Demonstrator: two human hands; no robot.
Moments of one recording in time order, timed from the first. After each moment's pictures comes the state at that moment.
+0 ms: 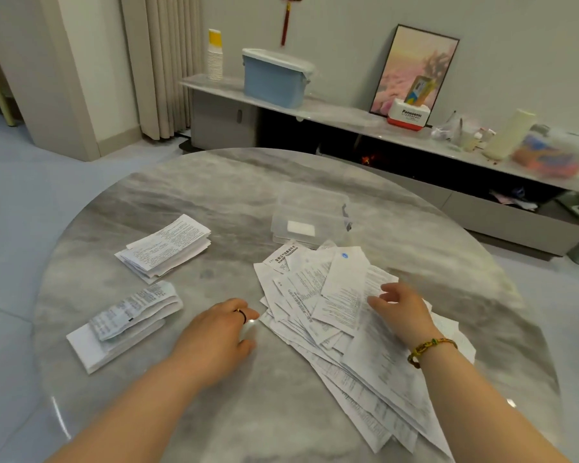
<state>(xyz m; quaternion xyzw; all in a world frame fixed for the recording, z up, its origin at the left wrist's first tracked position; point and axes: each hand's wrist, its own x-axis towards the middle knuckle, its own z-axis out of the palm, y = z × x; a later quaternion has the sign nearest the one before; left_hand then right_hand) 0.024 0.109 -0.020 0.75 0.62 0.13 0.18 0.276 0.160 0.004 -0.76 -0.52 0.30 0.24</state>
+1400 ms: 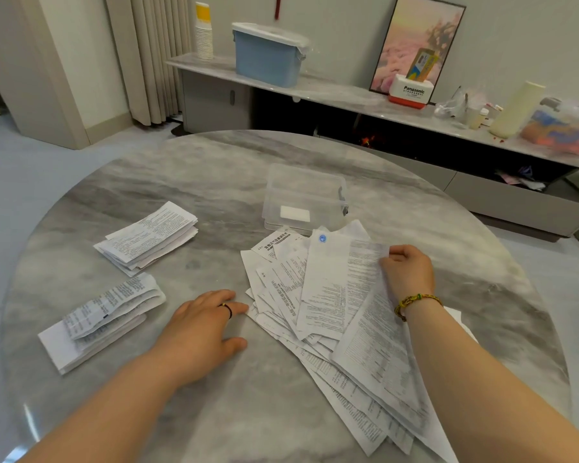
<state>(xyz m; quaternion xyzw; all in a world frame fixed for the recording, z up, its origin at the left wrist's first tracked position) 0.026 0.116 -0.026 0.75 0.63 0.07 0.19 0.291 0.213 -0.012 -0.77 -0.46 0.22 0.38</state>
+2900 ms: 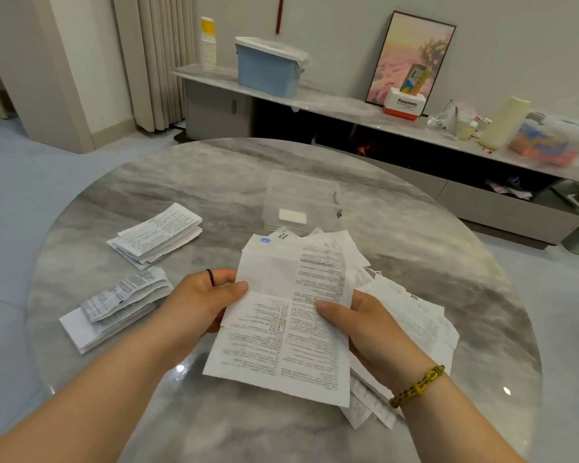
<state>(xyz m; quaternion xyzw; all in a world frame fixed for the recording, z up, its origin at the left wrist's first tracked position) 0.031 0.086 0.026 0.41 0.54 0.43 0.60 0.228 0.088 0.037 -0.52 -0.50 0.60 0.34</state>
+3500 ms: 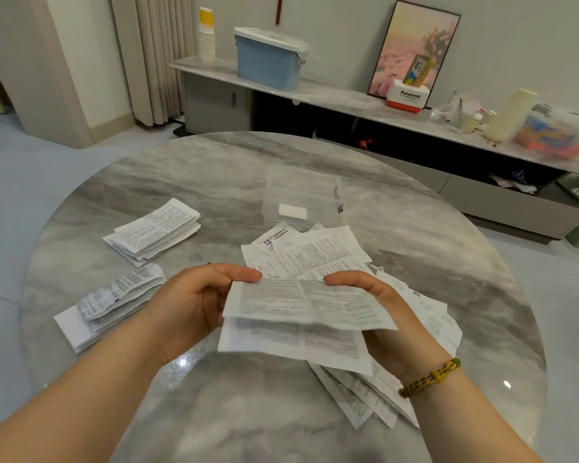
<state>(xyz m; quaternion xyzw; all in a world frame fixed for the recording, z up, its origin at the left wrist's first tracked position) 0.030 0.088 0.039 0.34 0.44 0.46 0.69 0.237 0.097 0.045 -0.46 -0.43 0.65 0.43</state>
